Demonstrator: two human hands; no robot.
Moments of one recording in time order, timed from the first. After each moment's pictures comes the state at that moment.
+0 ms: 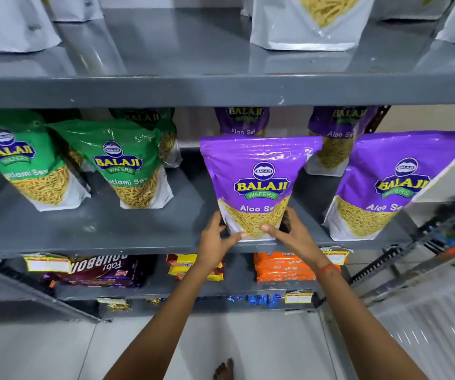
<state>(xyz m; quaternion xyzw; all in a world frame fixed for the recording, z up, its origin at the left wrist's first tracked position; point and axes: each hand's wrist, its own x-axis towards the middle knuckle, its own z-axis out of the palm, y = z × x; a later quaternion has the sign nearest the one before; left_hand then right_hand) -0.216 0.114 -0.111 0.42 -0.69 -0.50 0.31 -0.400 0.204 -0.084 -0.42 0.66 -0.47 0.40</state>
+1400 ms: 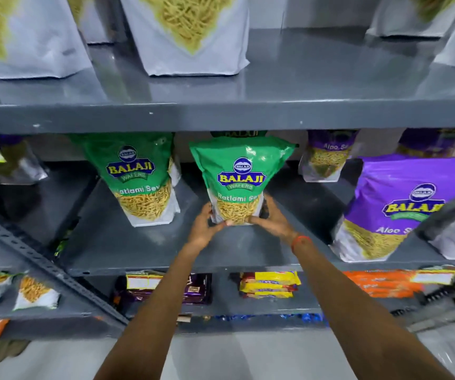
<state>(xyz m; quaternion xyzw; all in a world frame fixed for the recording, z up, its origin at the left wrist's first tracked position) -0.003 -0.077 -0.107 0.43 -0.67 -0.54 0.29 -0.194 -0.009 -0.102 -0.47 0.65 -0.45 0.39</state>
